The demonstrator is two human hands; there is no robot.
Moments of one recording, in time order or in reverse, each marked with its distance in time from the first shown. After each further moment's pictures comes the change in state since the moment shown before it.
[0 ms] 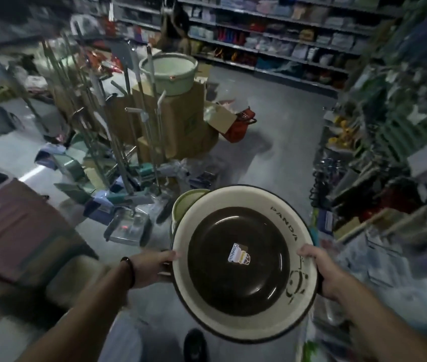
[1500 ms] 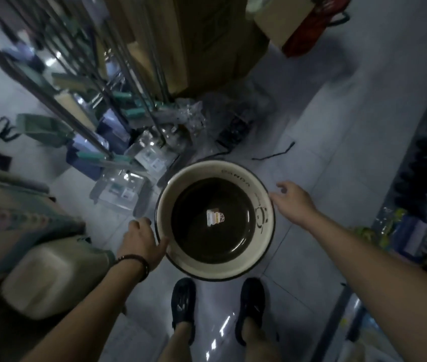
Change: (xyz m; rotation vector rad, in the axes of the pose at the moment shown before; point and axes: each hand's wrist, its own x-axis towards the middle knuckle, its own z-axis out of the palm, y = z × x) left_hand 0.421 0.099 -0.142 0.985 0.754 -0.298; right_hand 0.594 -0.185 0.193 -0.946 -0.074 -0.208
